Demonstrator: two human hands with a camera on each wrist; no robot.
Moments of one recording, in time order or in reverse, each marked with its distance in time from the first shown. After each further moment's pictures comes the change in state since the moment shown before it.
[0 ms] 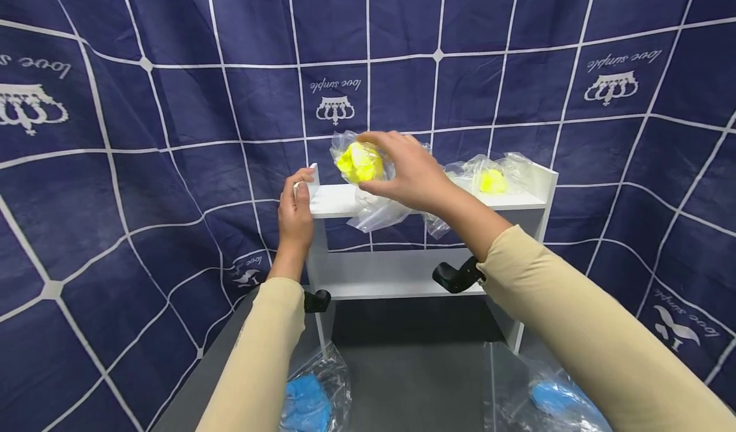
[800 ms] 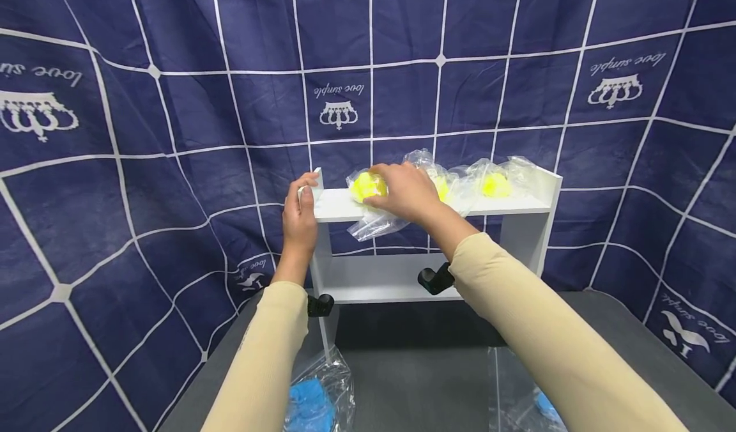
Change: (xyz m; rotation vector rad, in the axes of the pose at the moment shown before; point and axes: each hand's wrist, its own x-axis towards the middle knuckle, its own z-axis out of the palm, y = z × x) left_hand 0.004 -0.033 0.002 -0.008 0.007 0.049; right_hand 0.019 0.027 0.044 -0.248 -0.121 0.187
